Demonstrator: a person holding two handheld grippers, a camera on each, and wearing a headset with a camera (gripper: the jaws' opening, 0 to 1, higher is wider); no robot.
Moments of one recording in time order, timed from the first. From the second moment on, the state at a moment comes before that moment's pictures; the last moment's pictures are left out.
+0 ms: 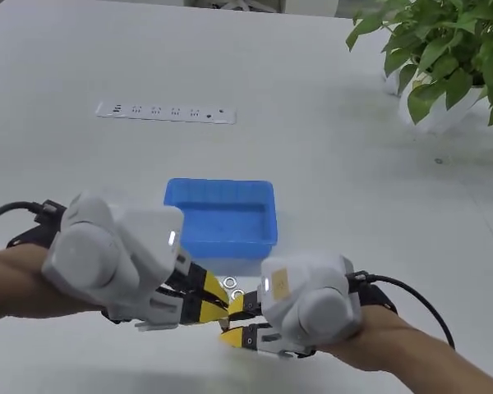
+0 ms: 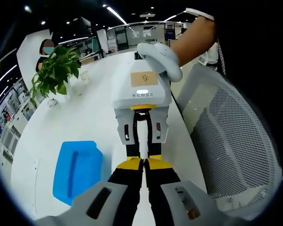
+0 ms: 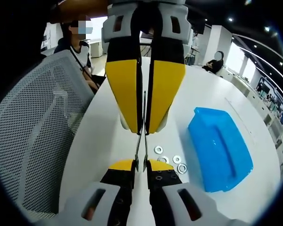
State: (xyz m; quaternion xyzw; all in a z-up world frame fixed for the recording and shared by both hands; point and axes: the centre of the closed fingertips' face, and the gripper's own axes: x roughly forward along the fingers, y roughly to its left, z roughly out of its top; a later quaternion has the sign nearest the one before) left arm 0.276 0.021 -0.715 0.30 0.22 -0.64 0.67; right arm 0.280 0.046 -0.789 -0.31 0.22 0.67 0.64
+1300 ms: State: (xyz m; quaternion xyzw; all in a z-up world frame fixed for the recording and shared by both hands) left arm 0.302 0.015 -0.717 0.30 0.22 -0.65 0.66; right arm 0.303 0.043 -0.796 -0.30 0.22 0.66 0.65
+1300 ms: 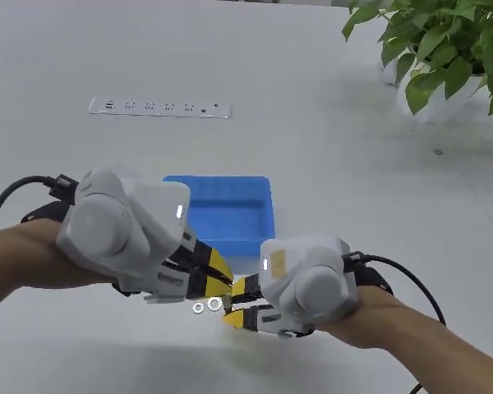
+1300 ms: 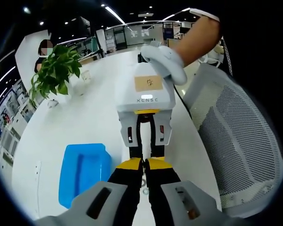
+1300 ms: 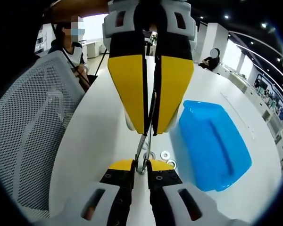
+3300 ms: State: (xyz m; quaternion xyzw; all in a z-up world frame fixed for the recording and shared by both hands) left arm 0.332 0.019 -0.658 0.33 0.20 -0.63 0.67; right arm 0.340 0.048 -0.736 -0.32 0.19 0.65 0.66
